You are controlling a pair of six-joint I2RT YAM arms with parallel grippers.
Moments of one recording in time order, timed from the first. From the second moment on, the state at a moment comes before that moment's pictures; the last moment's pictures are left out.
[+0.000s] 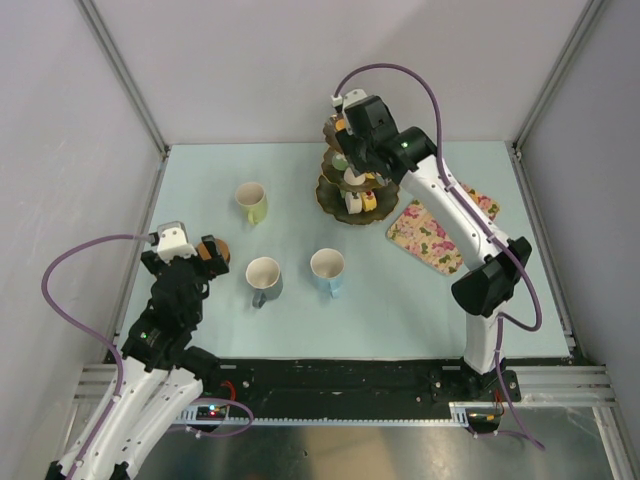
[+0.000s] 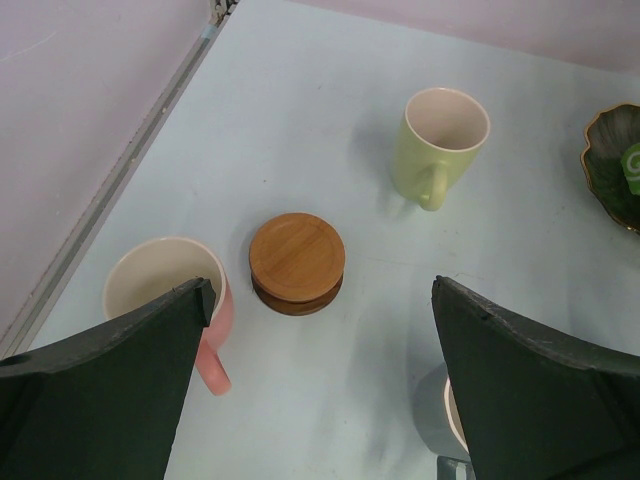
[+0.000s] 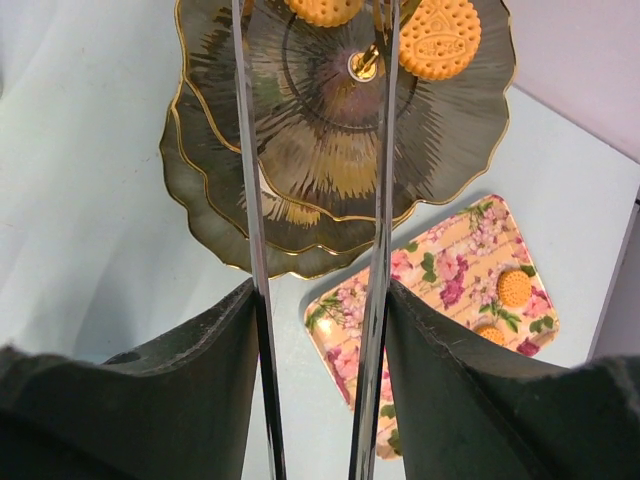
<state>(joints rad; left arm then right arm) -0.43 0.43 0.60 -0.43 -0.64 -0.23 0.65 1.94 2.22 -0.95 0.38 -0.05</state>
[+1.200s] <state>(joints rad) -0.43 0.44 0.60 -0.43 -0.64 -0.23 0.29 1.21 1.56 -0.94 0.26 0.18</state>
